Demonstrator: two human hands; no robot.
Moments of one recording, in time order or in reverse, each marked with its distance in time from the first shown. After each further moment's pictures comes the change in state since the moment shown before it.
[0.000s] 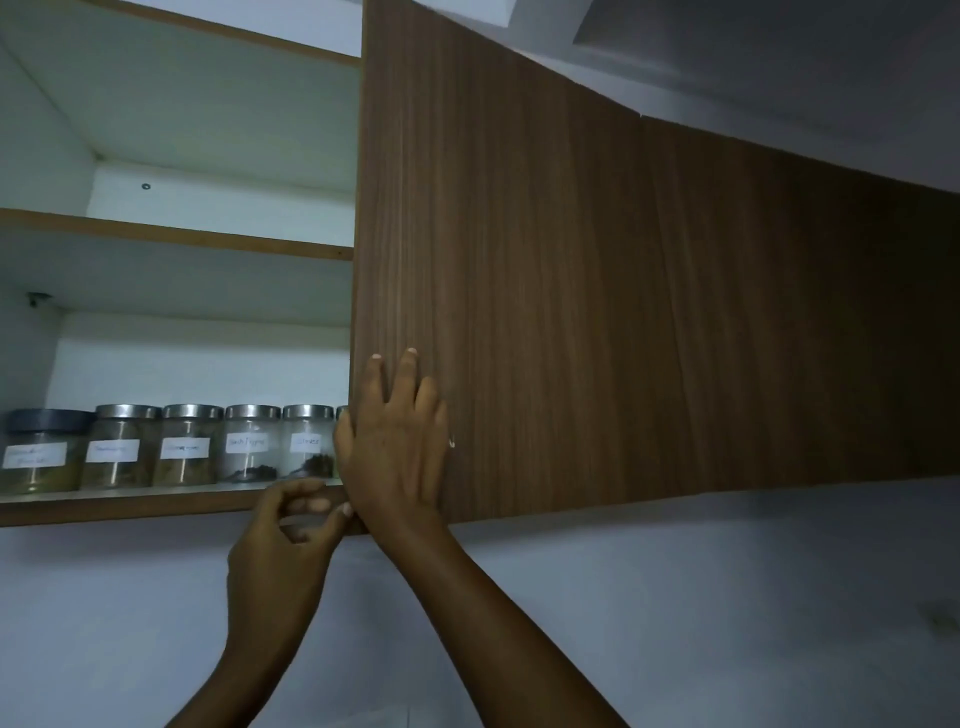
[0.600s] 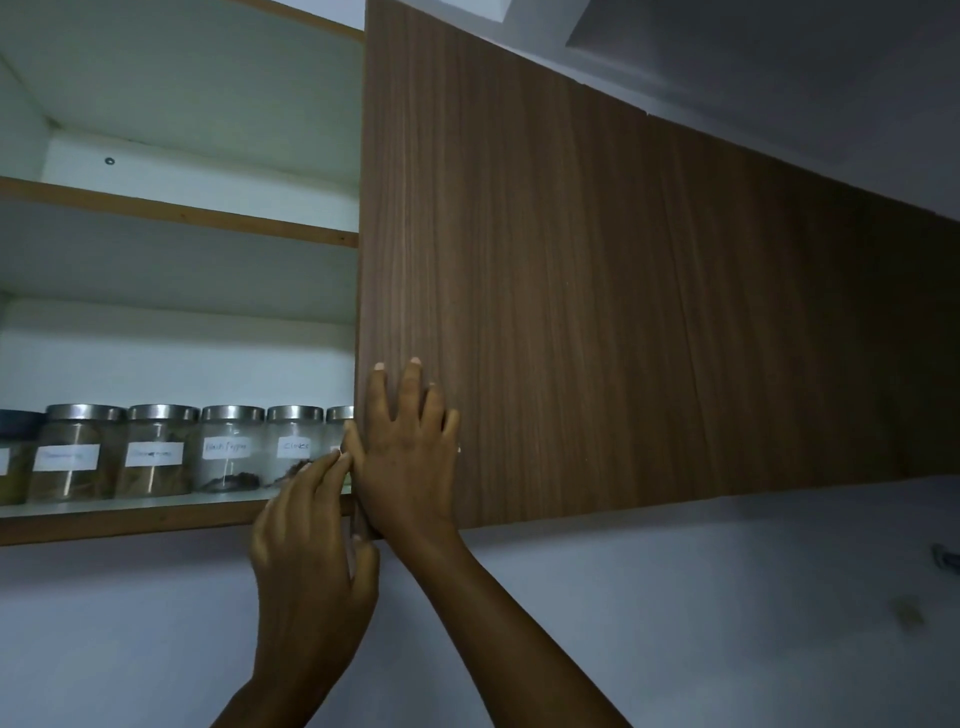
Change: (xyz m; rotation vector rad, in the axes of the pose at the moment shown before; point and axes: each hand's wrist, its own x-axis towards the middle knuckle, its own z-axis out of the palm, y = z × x) left_hand 0.025 -0.050 0.020 0.448 -0.022 0.465; right_hand -0.006 0.003 0.059 -0.131 -0.005 -0.064
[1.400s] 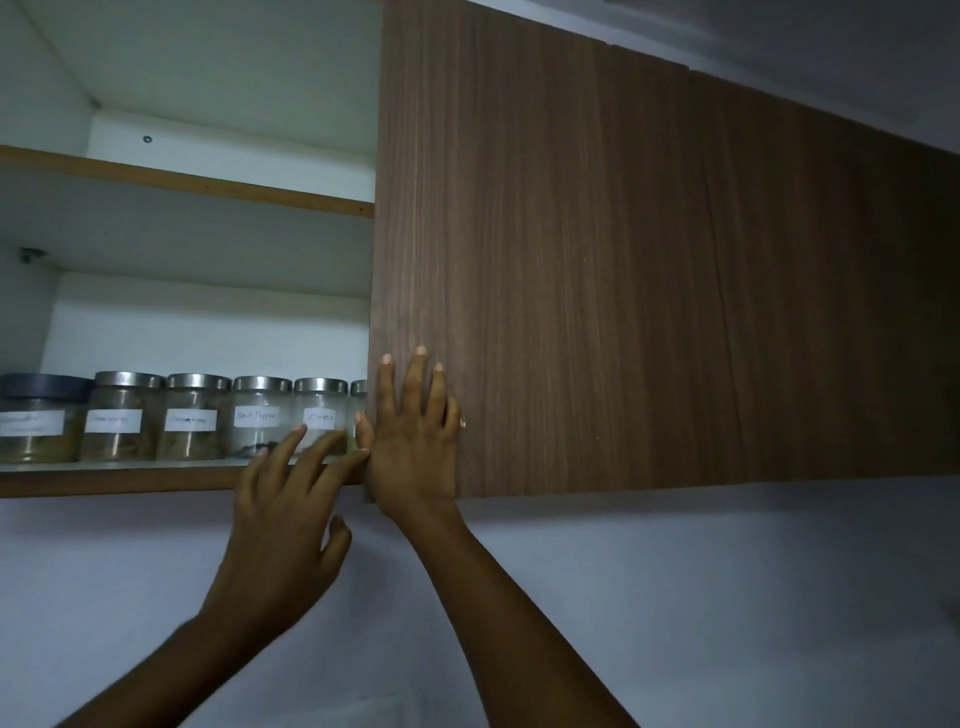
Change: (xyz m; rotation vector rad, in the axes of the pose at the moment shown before) left_hand 0.010 -0.037 -0.019 0.335 -0.268 0.229; right_hand -0.016 -0.002 0.025 0.095 -0.202 0.028
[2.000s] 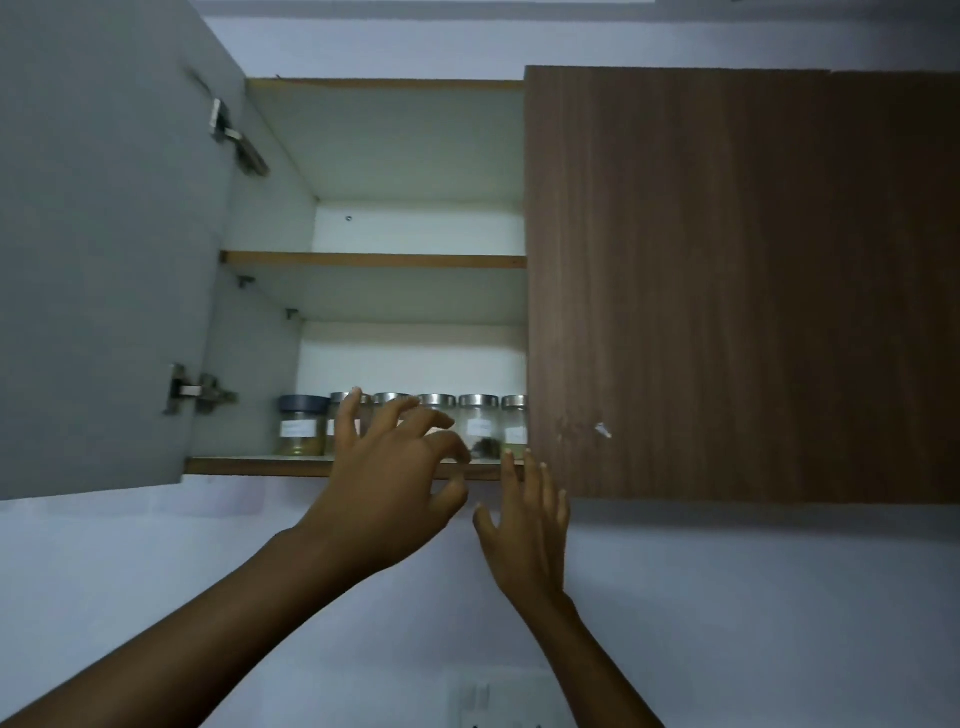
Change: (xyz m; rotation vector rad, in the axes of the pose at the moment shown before) left_hand -0.014 0.011 -0.187 0.177 -0.118 -0.022; right_hand -0.081 -0.055 -0.050 0.404 -0.225 0.093
